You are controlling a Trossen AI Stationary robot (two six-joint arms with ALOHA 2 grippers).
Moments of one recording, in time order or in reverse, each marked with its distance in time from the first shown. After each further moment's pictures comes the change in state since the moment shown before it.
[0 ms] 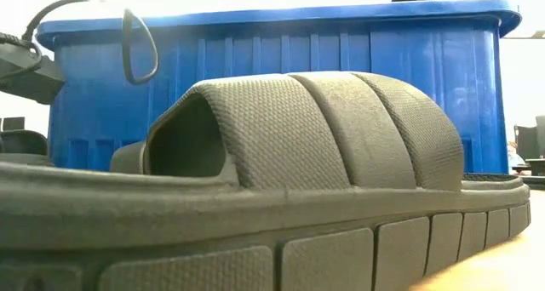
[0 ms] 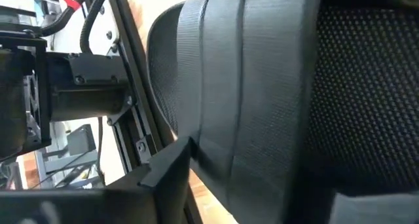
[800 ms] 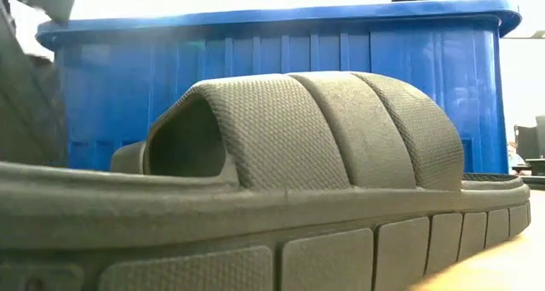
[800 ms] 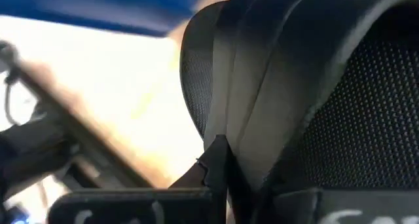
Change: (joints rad) left arm 0.000 -0.375 0.013 0.120 -0.064 0.314; right arm 0.000 0.000 0.000 0.000 -0.002 0.002
